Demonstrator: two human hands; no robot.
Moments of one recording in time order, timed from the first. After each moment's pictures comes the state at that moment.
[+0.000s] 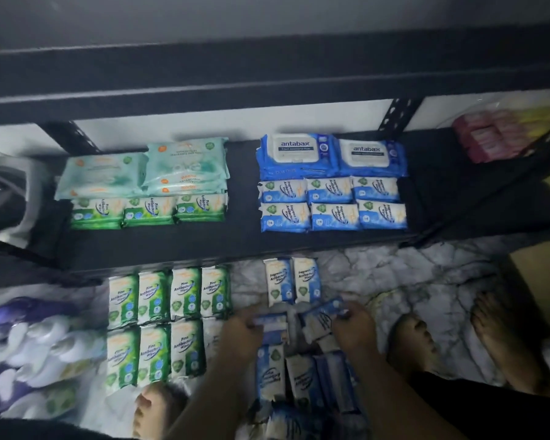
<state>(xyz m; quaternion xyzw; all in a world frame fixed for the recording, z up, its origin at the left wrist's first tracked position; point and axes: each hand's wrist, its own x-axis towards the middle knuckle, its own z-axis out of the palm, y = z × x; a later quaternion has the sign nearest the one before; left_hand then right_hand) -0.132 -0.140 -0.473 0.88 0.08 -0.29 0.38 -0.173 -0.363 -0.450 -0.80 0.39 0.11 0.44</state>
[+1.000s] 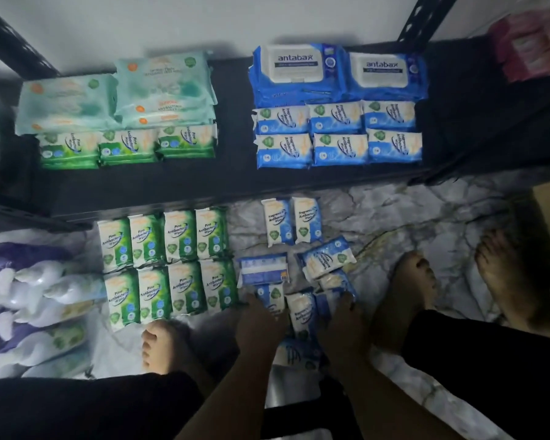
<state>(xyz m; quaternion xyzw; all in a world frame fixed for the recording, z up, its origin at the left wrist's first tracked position) -0.223 -0.164 -0.508 0.88 0.17 -0.37 0.23 -0.282 -0.318 -0.523 -0.90 0.34 0.22 0.16</state>
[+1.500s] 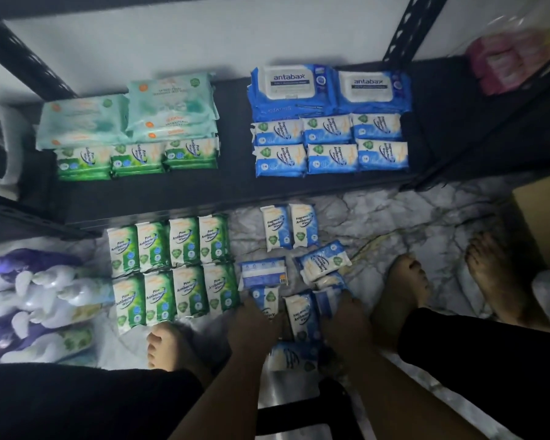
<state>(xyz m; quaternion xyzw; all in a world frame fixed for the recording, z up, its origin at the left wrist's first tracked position) -0.228 -0.148 -0.497 0.91 0.13 -0.34 0.19 -0.274 -0.335 -0.499 -0.86 0.35 0.25 0.25</state>
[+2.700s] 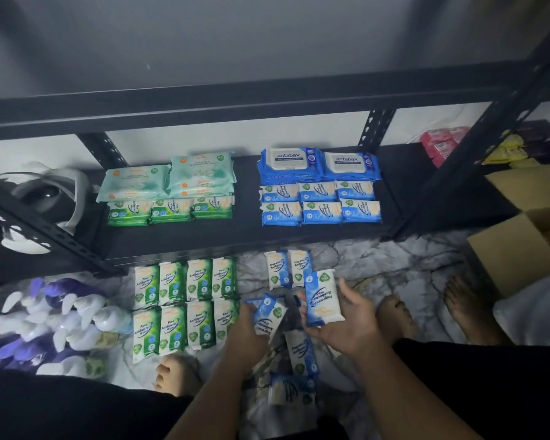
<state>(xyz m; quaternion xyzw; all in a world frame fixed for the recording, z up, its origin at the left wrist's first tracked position) -0.220 -0.127 -0.412 0.87 0.08 -0.26 0.40 -0.238 -0.346 -0.373 -0.23 0.36 0.18 0.89</state>
